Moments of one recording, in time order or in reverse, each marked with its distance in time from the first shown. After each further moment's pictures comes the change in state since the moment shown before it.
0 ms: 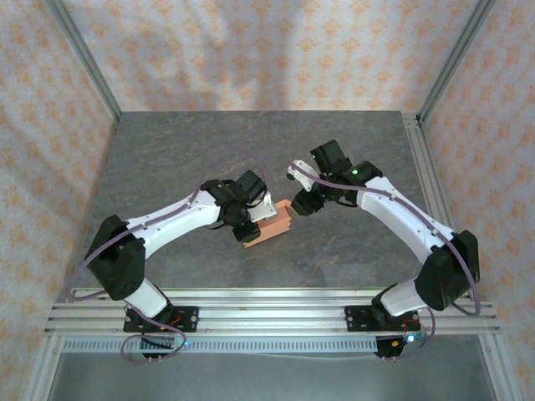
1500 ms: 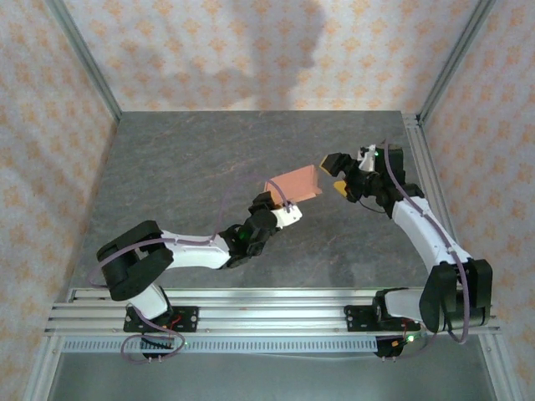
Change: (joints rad) left arm -0.260 0.037 -0.466 1.431 -0.724 0.351; right arm -0.438 -0.219 -0.353 0.528 -0.335 1.197
